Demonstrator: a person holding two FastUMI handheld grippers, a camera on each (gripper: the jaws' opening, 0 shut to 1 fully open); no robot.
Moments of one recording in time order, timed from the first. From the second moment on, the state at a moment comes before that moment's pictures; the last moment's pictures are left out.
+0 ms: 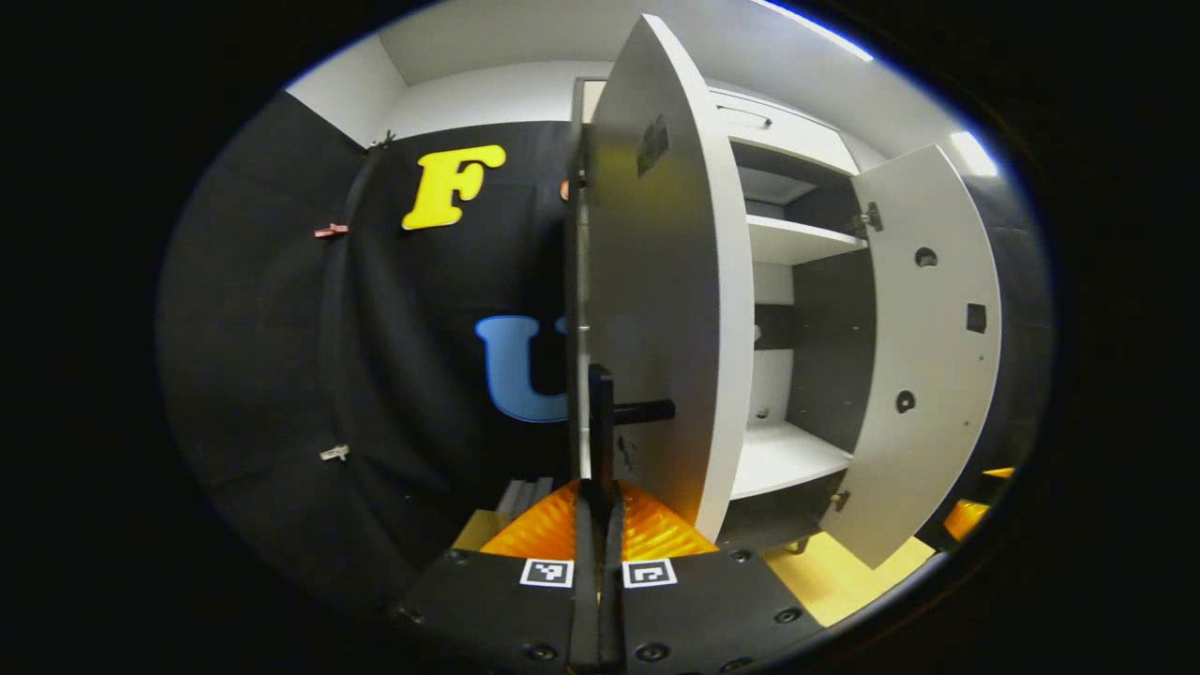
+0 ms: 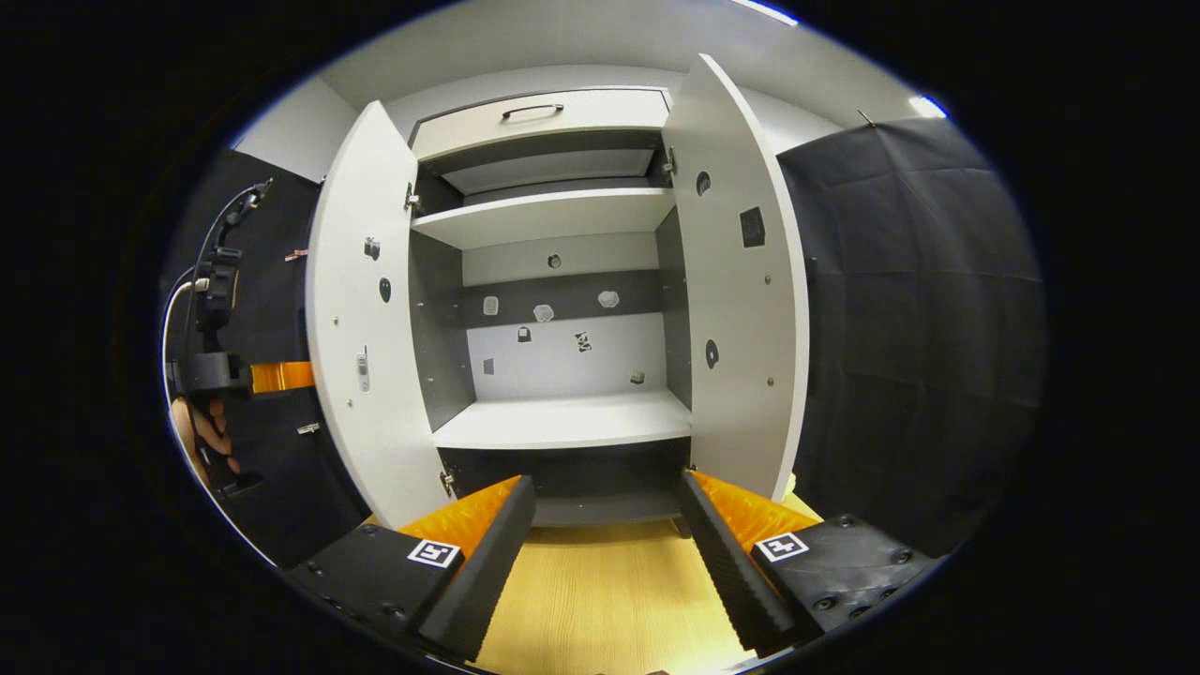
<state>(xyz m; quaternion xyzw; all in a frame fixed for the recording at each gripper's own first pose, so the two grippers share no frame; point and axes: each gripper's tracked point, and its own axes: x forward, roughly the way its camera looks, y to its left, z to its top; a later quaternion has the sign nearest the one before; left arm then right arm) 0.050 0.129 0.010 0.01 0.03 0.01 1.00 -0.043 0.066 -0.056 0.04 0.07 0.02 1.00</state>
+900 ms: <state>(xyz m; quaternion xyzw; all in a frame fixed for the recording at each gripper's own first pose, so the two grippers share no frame) 0.029 0.144 0.014 0.01 0.04 0.04 1.00 -0.036 0.028 -0.046 0.04 0.06 -0.02 1.00</state>
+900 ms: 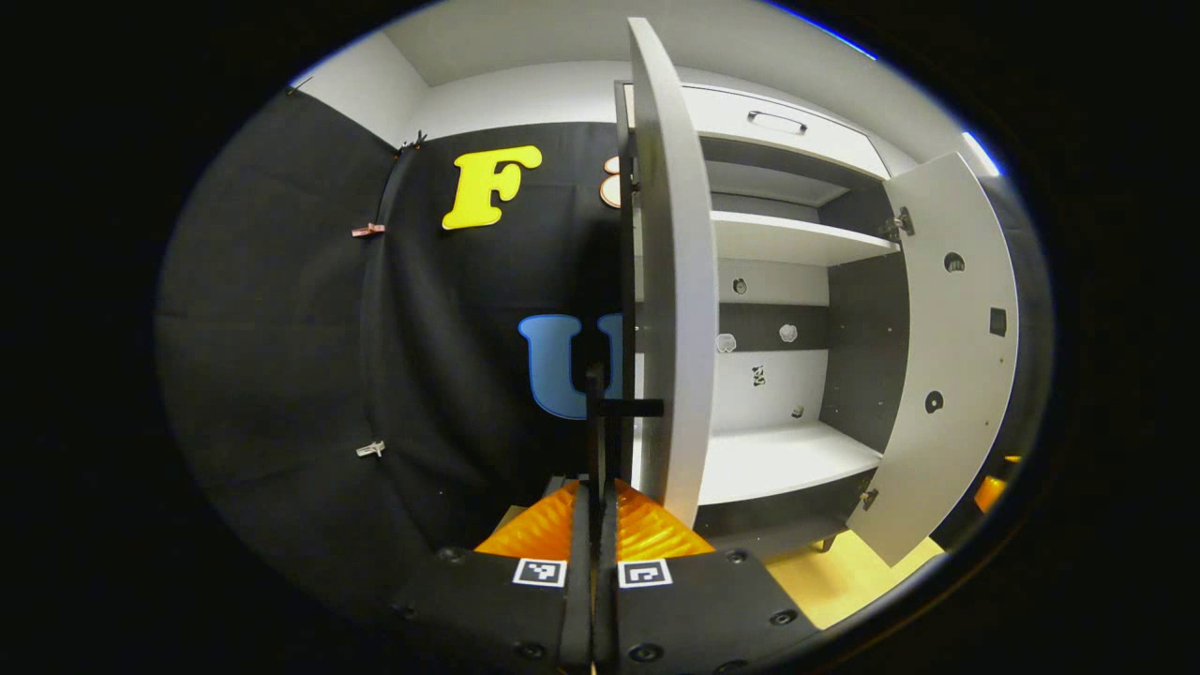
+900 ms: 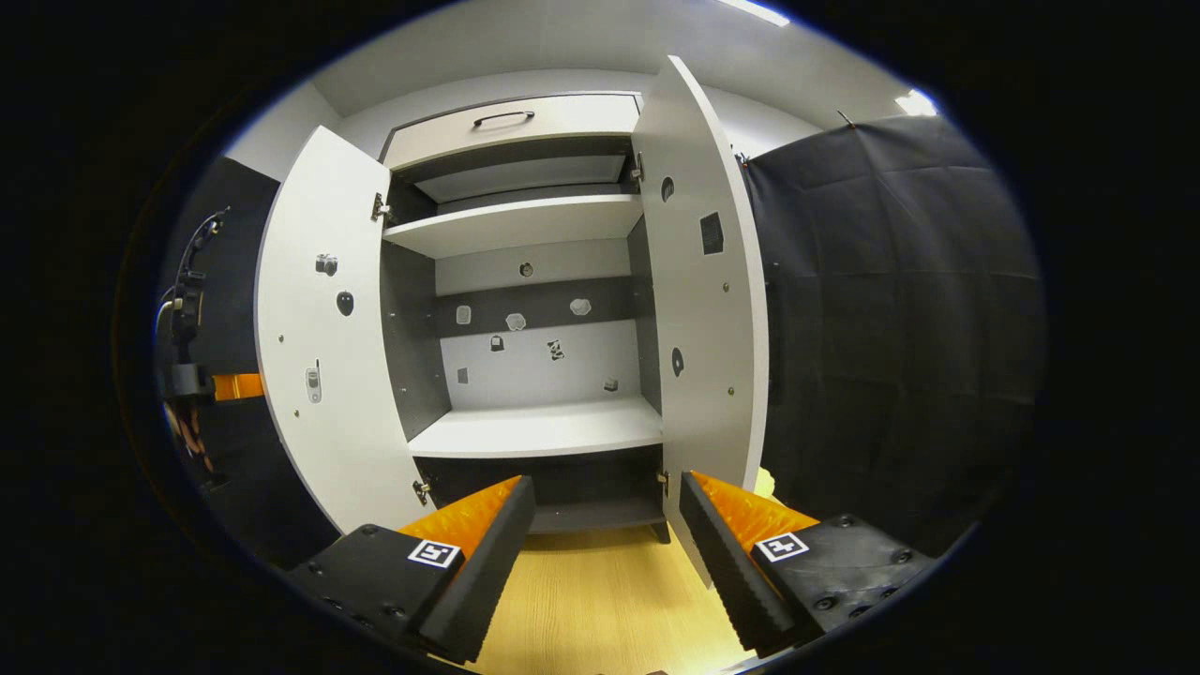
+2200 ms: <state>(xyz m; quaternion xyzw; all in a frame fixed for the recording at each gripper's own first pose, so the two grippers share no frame) -0.076 0.005 -0.026 -0.03 0.03 0.03 1.00 -0.049 -0.005 -0.045 0.05 0.07 0.05 0.99</state>
